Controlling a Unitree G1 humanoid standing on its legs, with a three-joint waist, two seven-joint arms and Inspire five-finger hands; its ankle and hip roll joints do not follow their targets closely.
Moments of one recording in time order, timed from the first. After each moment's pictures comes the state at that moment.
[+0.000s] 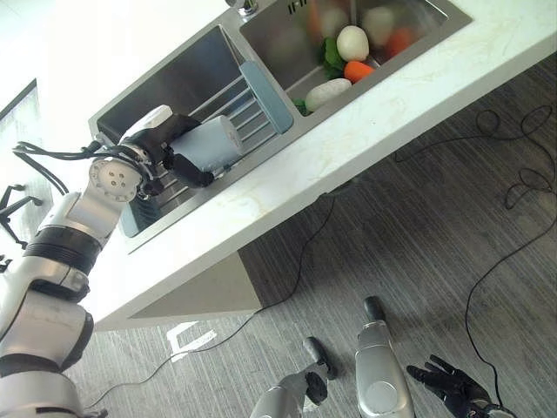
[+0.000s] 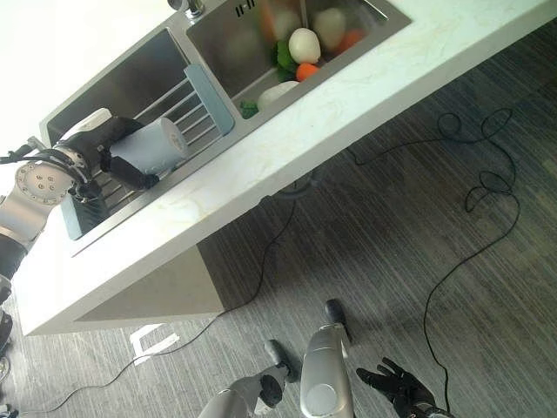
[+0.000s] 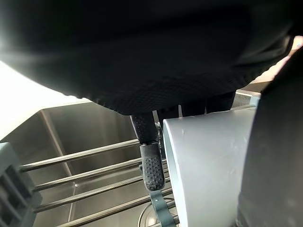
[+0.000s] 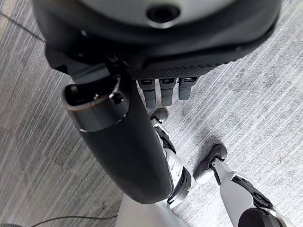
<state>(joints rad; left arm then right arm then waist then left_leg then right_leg) -1.01 0.96 -0.58 0.68 -0.10 -0.04 -0.19 0.01 -0.47 -0.05 1.15 0.60 -0.03 0.30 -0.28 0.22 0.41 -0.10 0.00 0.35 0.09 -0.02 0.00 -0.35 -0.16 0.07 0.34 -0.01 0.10</state>
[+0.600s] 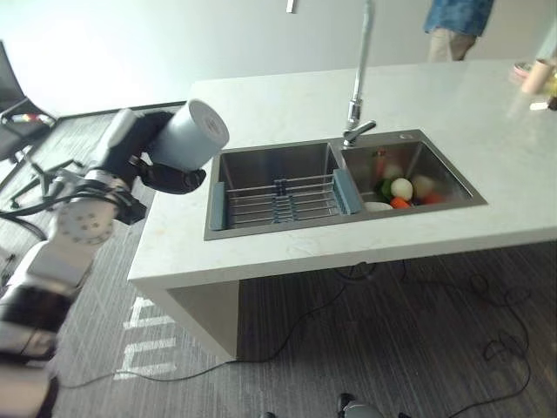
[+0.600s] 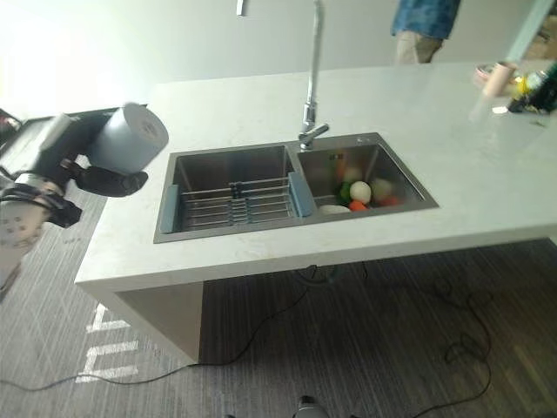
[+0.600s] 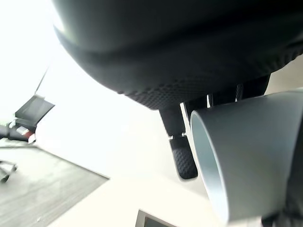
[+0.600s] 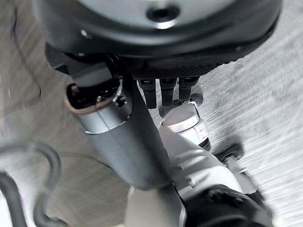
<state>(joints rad) -0.40 1.09 -0.09 0.03 -0.22 -0.09 0.03 0.12 -0.32 0.00 1.31 0.44 -0.03 0.41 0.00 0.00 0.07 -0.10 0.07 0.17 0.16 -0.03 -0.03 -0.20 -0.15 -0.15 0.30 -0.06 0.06</state>
